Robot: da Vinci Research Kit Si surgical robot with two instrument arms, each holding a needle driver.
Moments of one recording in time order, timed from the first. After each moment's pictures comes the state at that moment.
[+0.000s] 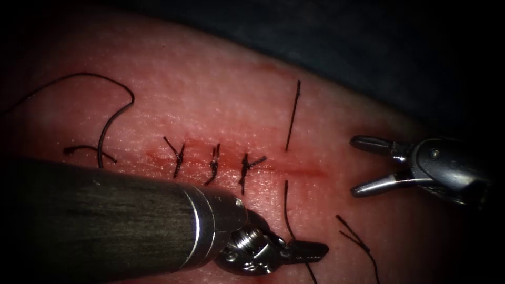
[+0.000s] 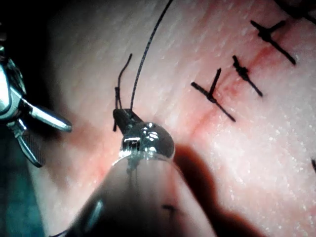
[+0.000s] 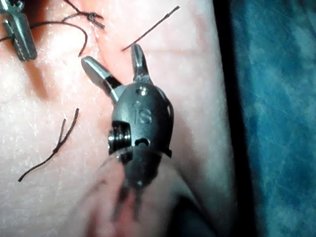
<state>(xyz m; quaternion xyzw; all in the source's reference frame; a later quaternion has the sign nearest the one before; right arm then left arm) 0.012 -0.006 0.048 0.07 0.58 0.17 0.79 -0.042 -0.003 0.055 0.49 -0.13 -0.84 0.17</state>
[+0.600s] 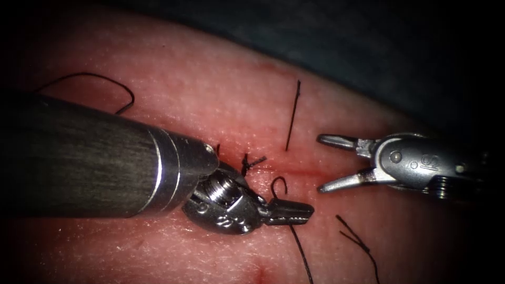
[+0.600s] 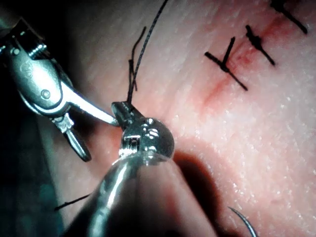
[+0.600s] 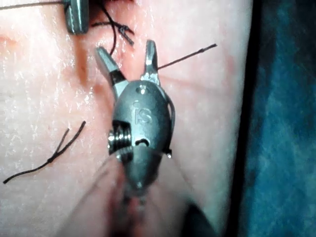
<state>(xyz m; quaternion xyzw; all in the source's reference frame) 0.018 -0.008 0.050 0.04 0.60 0.10 0.79 -0.040 0.000 0.055 0.51 -0.14 -0.83 0.16</state>
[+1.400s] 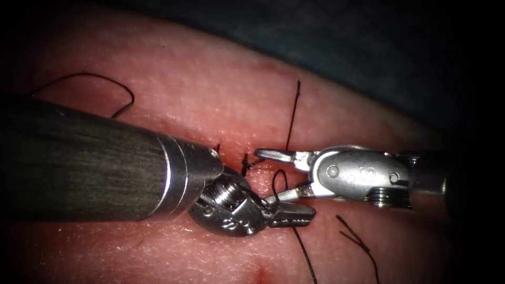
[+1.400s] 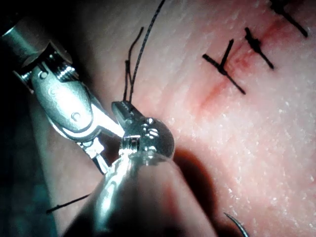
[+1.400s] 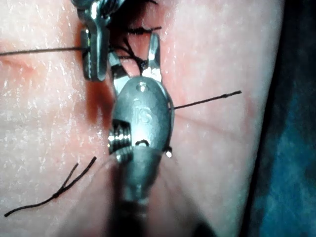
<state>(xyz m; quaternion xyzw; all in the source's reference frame) 0.023 -0.010 0.051 0.07 0.62 0.05 0.78 -0.041 -0.001 0.056 0.51 -0.14 -0.83 0.15</state>
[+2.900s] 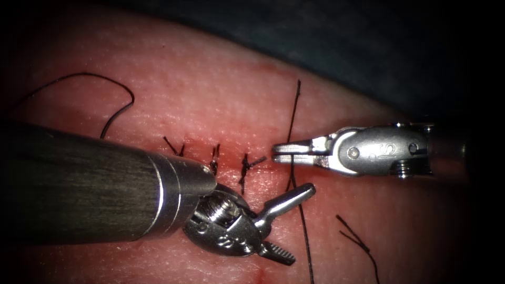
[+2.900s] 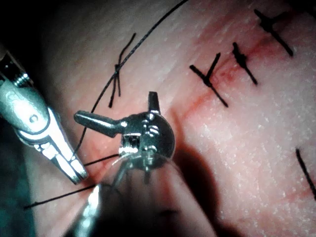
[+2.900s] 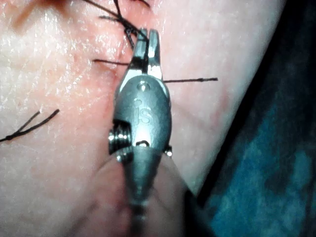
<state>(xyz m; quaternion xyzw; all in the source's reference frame) 0.020 -0.006 0.054 0.04 0.61 -0.01 0.79 -0.039 -0.003 0.054 0.54 -0.17 -0.82 0.07</state>
